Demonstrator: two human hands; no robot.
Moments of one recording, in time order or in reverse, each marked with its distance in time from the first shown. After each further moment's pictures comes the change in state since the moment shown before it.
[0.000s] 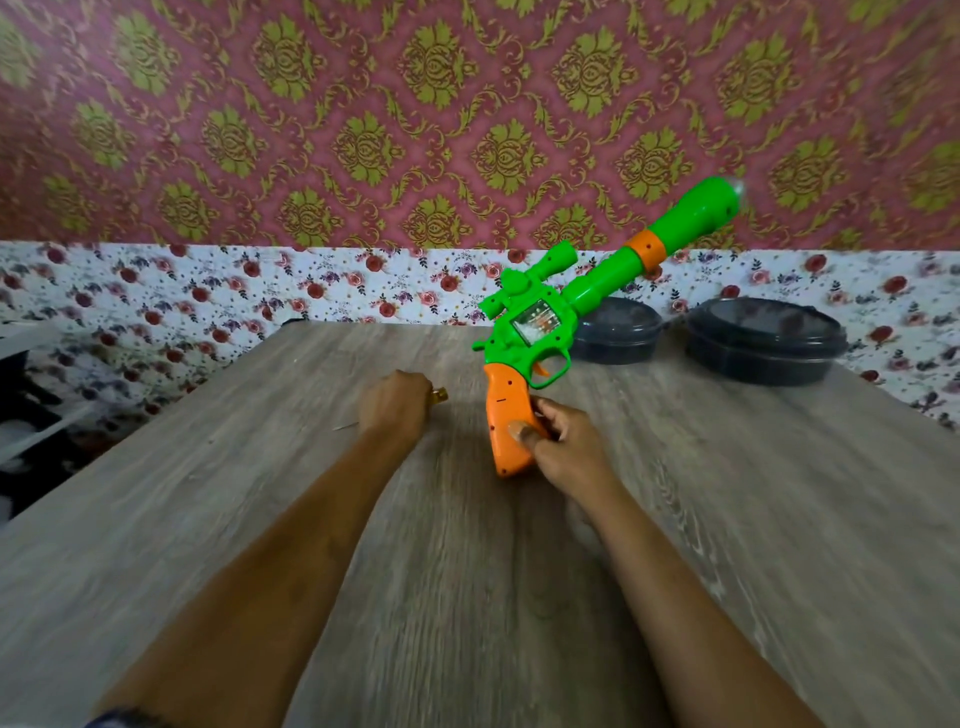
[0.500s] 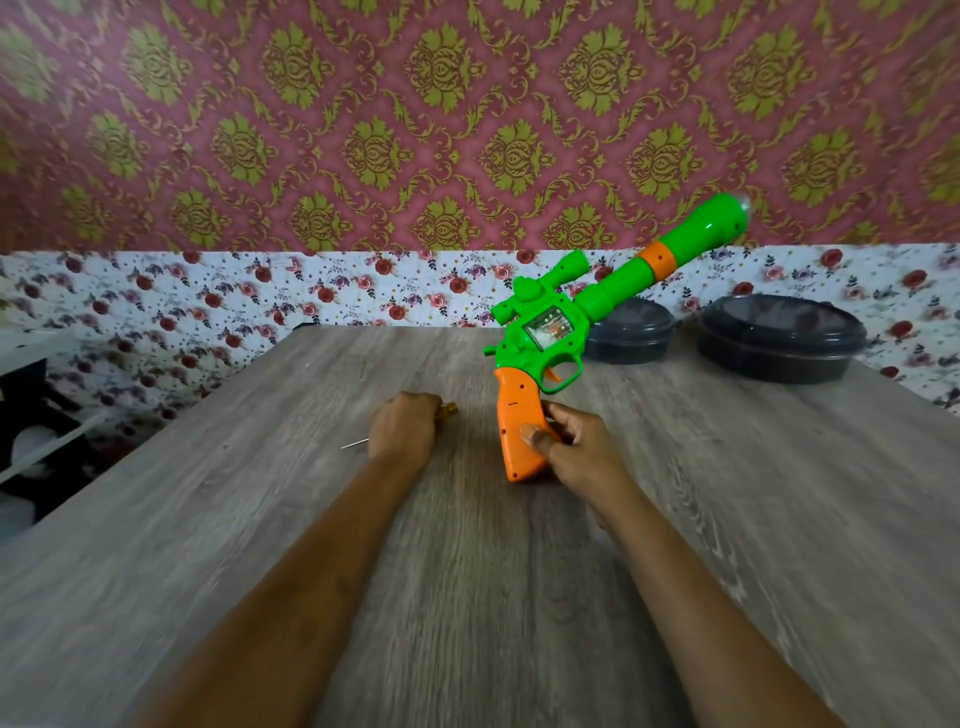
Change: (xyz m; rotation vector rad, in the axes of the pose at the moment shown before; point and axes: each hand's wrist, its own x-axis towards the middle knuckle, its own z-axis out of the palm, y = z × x) left_hand -0.015 -0.007 0.013 -0.160 0.044 0.007; right_hand -0.001 0.003 0.001 0.133 -0.056 0.033
